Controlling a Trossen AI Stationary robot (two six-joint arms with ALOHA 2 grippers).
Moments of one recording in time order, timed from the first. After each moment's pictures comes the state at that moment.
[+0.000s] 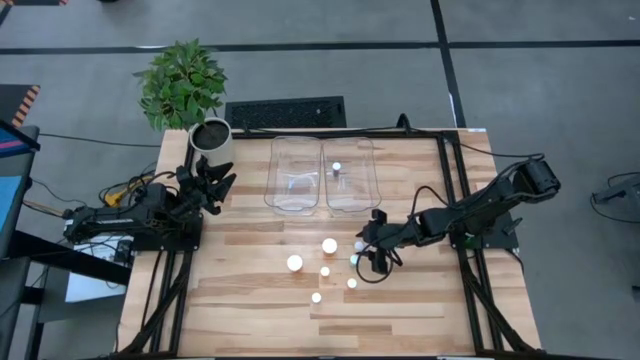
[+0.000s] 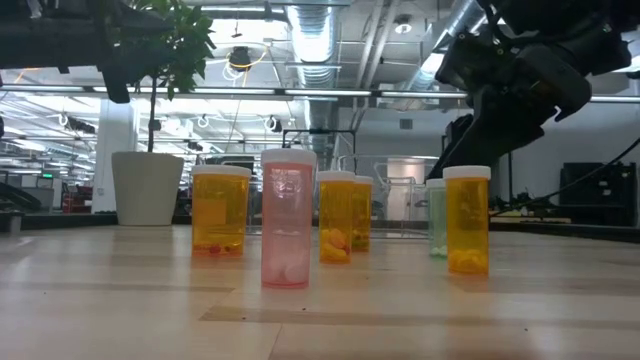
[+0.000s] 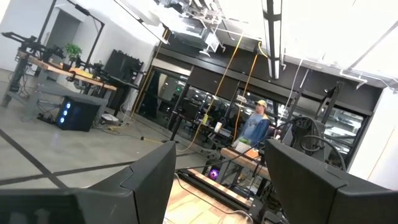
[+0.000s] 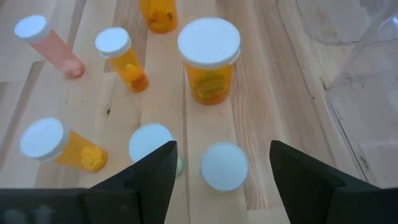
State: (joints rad) left arm 0.09 0.10 0.07 0.38 -0.40 -0.30; right arm 0.27 1.43 0.60 0.10 0.21 0.30
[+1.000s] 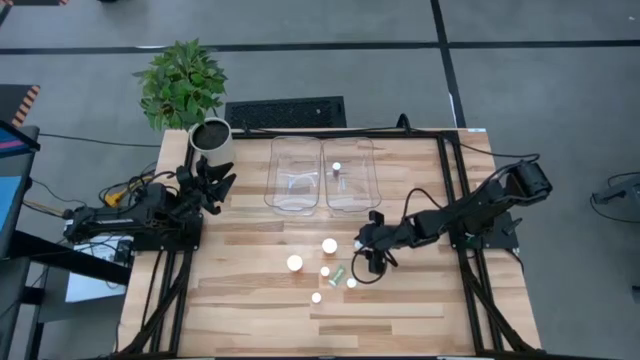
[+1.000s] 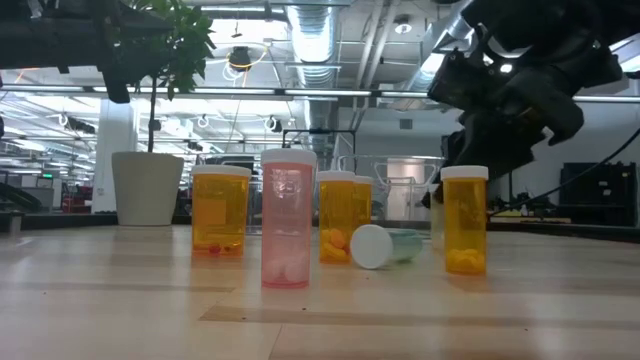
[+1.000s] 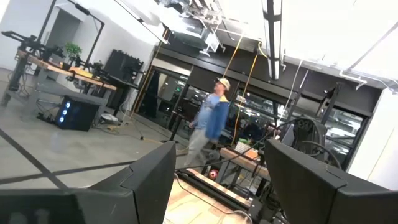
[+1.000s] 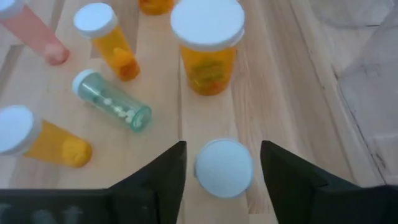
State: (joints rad) left arm 0.09 0.10 0.07 0.38 -0.40 -0.30; right arm 0.26 1.51 0.61 0.13 0.19 0.29
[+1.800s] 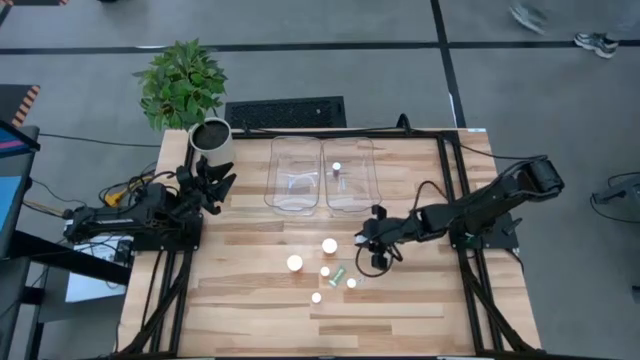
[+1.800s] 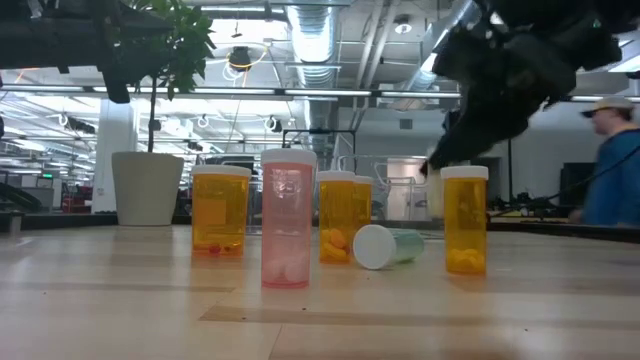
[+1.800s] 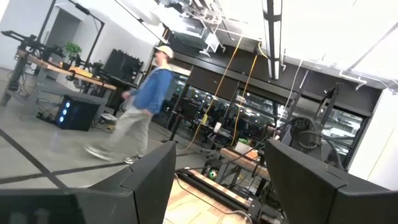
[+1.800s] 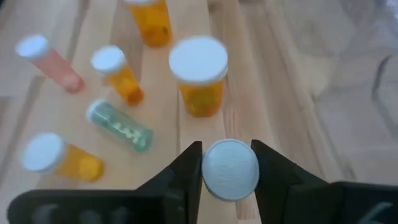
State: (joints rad) left arm 0.09 0.10 0.07 0.38 -0.40 -0.30; right arm 0.24 1.38 0.61 0.08 0.18 0.27
